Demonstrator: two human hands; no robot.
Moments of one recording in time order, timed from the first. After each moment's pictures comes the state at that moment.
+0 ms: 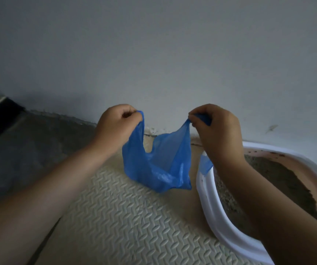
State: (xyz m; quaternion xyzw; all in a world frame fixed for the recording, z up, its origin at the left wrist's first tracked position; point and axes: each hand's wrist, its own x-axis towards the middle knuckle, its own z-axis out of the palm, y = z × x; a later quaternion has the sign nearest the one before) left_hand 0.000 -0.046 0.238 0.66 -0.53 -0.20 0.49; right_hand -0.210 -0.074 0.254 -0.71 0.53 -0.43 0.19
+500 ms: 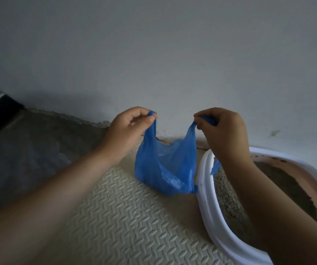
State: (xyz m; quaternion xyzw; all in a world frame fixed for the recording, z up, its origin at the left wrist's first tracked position) left_hand -0.013 -0.056 0.220 0.53 -0.54 -0.34 0.55; right_hand -0.221 -0.091 0.253 -0.70 0.54 -0.42 0.20
